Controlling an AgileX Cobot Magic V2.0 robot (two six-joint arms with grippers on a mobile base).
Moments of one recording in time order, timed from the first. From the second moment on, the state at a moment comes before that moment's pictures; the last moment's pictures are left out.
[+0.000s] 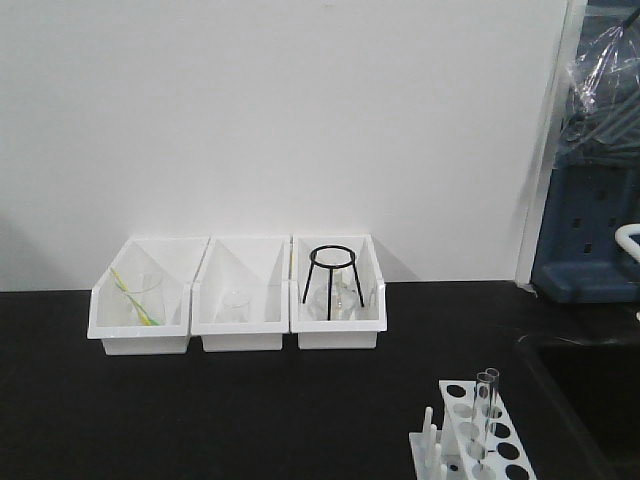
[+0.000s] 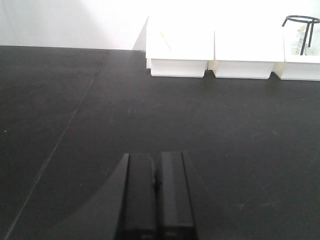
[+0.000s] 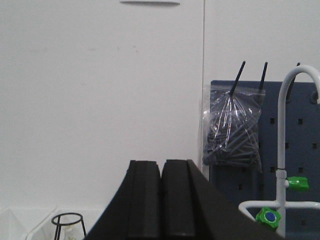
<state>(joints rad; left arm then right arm) 0.04 -0.01 0.03 0.05 0.27 -0.17 0.00 0.41 -0.42 -0.05 -0.20 0.02</state>
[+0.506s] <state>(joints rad) 0.04 -0.01 0.03 0.05 0.27 -0.17 0.00 0.74 -0.49 -0.06 -0.22 0.05</state>
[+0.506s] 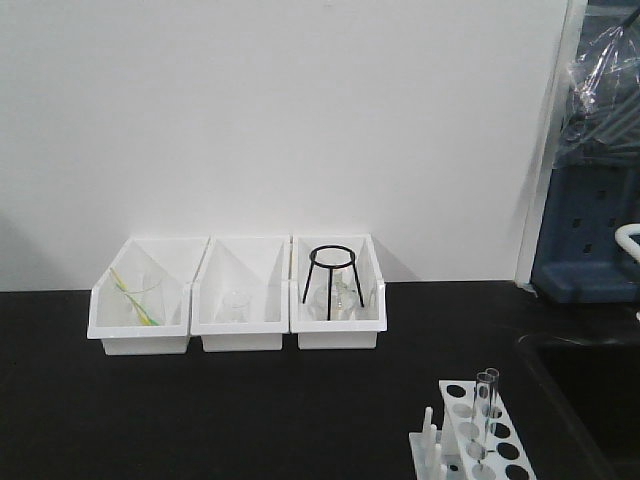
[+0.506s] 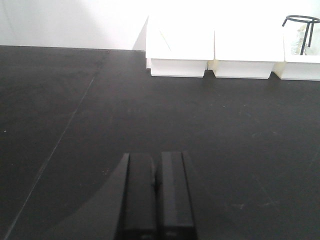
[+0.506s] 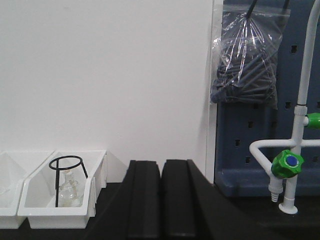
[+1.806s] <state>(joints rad) 0.04 -0.01 0.03 0.05 0.27 -0.17 0.00 1.60 -0.39 -0.50 -1.10 0.28</state>
